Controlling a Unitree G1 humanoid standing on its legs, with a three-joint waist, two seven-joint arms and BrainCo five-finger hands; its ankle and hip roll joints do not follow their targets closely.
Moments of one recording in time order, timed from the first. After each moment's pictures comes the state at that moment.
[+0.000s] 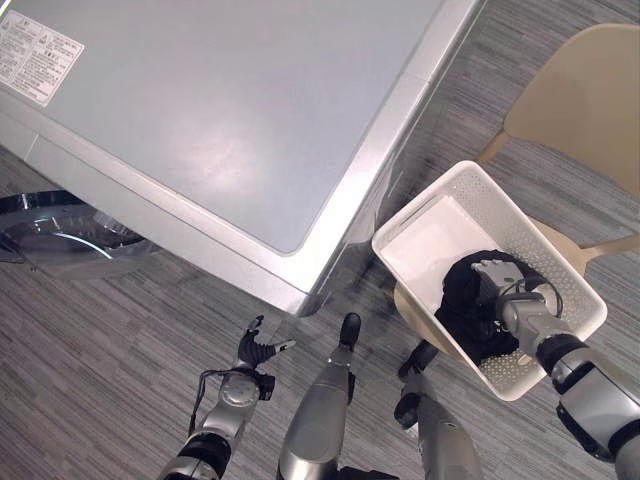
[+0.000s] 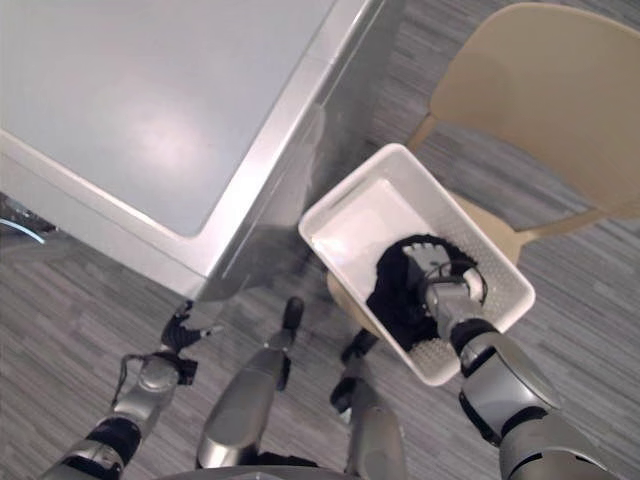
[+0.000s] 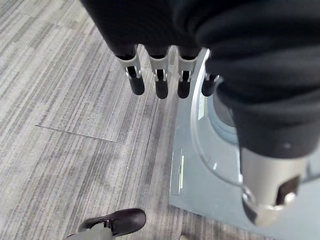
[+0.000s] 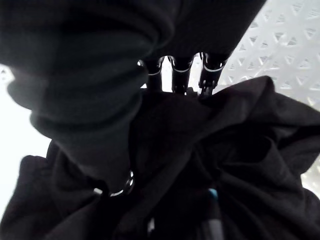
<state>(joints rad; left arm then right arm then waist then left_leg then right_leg) -0.17 0.34 -0.27 0.78 -0.11 -0.14 0.16 -0.70 -0.53 0.65 1.06 -0.65 0.03 -0.26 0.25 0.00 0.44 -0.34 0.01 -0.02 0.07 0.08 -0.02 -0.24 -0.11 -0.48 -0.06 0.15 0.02</state>
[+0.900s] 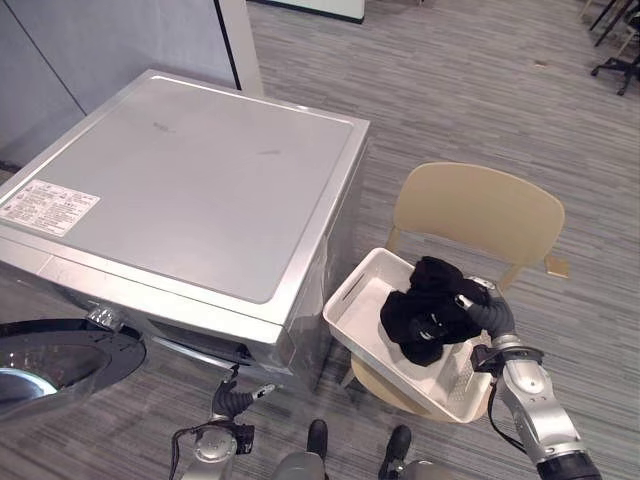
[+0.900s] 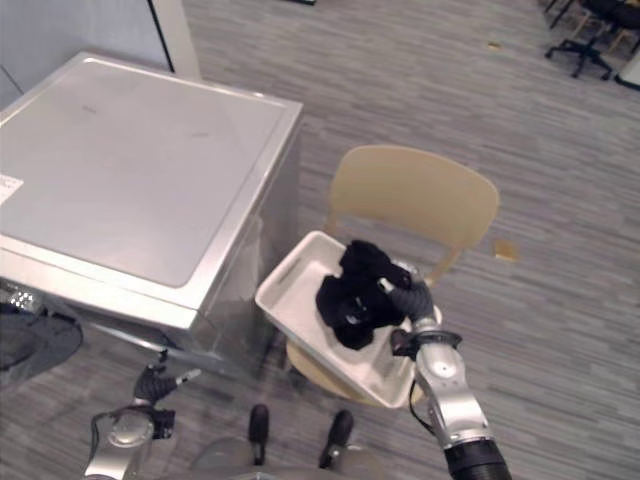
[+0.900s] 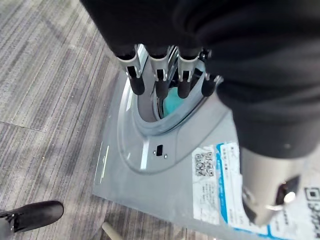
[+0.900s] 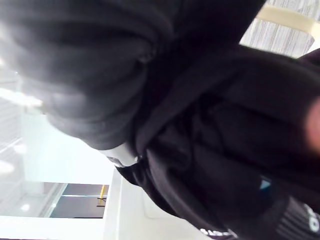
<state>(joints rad) 0.11 0.32 -0.11 0.65 -0.10 -0.08 0.11 0.02 -0.31 0.11 0.06 0.23 -0.12 -0.09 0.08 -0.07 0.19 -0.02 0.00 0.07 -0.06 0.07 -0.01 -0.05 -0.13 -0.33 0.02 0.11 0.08</state>
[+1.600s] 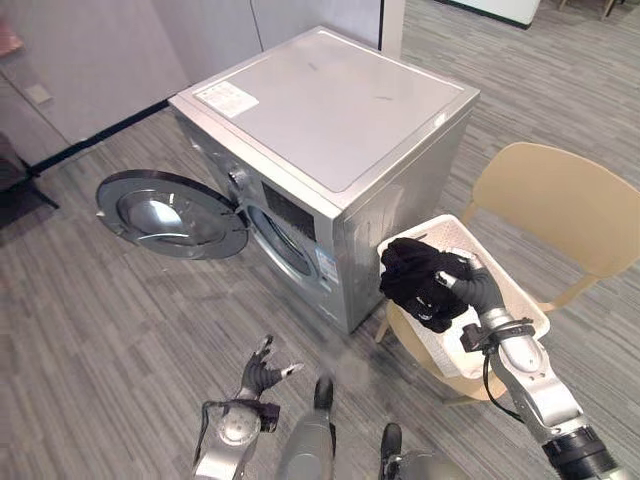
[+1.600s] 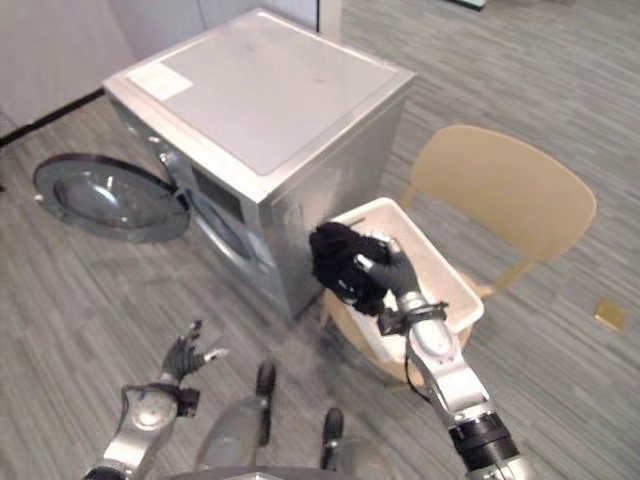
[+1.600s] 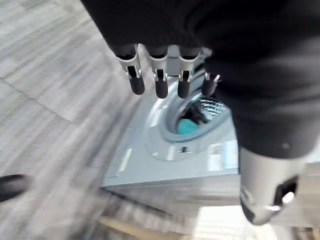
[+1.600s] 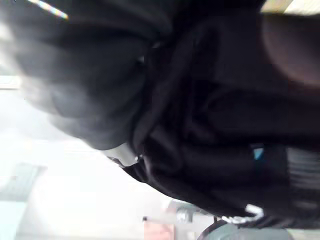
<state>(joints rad) 0.05 0.33 -0.26 0.32 -0.09 -0.13 0.10 -0.14 -0.45 0.25 -0.10 0.30 -0.15 -0.04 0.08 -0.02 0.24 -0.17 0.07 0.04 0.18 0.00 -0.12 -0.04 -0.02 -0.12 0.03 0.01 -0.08</state>
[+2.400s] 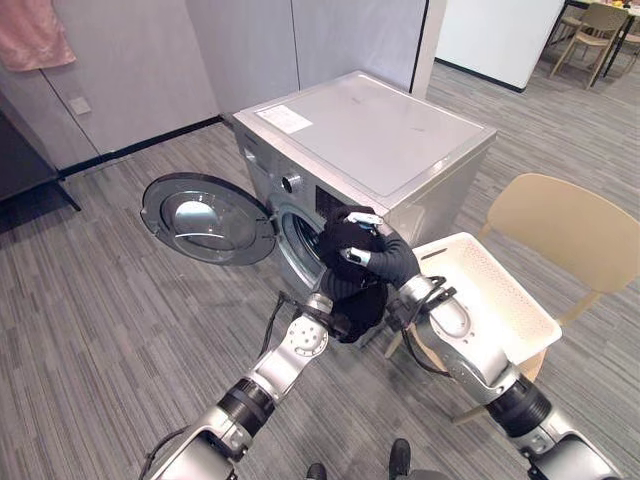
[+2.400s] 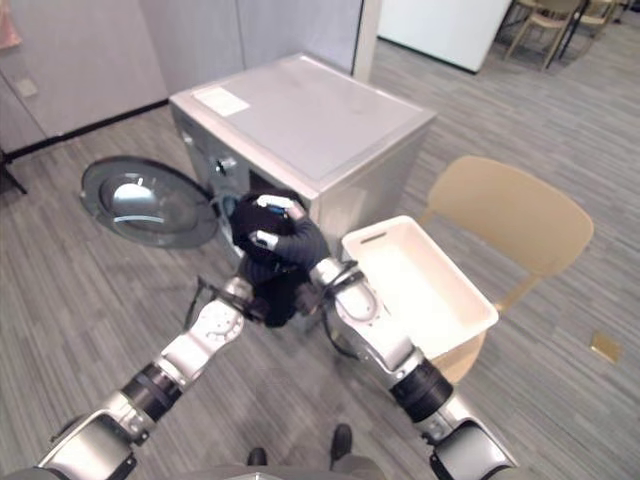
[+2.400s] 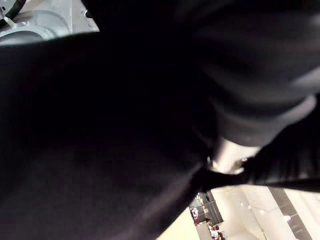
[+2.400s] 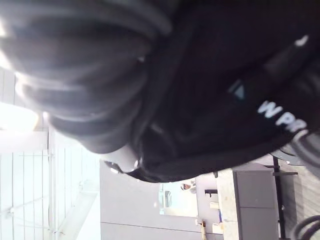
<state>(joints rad) -0.37 0.32 -0.57 0.30 -0.02 -0.15 0.19 -0.40 -0.29 0.57 -0.07 0.49 -0.14 -0.02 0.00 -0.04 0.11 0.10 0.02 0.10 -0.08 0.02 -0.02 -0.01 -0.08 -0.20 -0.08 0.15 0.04</state>
